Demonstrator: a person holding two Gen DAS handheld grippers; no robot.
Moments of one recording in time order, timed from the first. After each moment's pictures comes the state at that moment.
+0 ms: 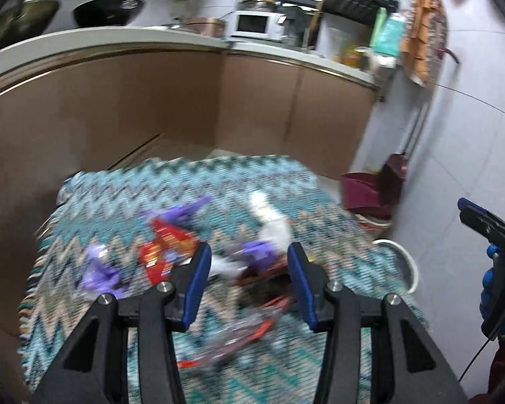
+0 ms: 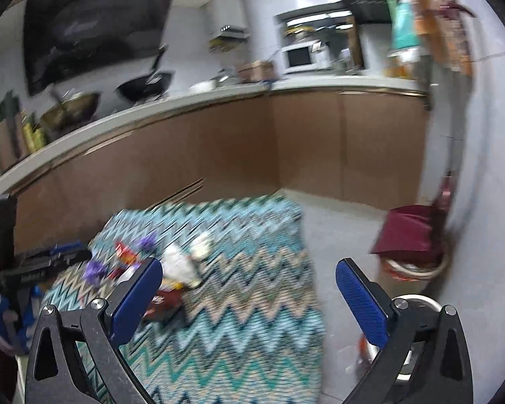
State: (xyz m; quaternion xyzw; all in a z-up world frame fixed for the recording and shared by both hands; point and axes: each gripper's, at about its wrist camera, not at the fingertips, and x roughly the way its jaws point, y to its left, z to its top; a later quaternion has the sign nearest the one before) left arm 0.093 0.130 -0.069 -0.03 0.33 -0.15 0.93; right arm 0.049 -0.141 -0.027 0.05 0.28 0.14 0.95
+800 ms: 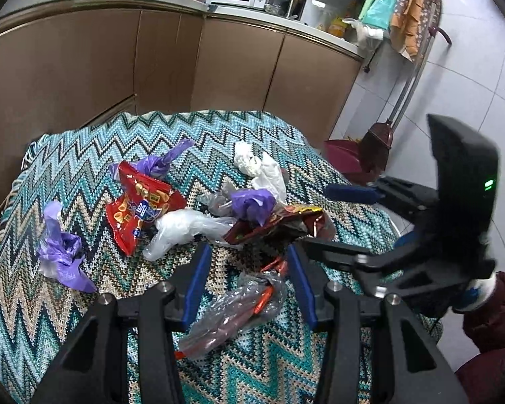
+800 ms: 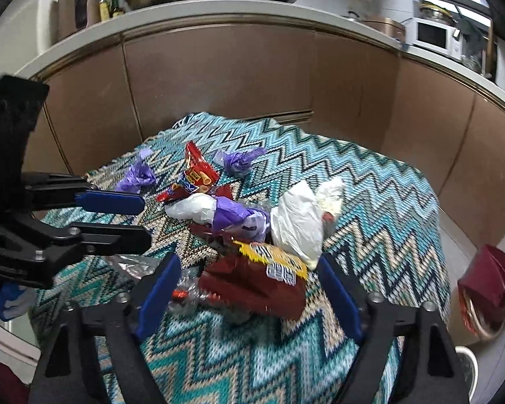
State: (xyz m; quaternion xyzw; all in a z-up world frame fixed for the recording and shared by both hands) left arm 0.109 0.120 -0.127 -0.04 0.38 -0.22 0.90; right arm 0.124 0.007 -0.120 -0.11 0.36 0.30 0.87
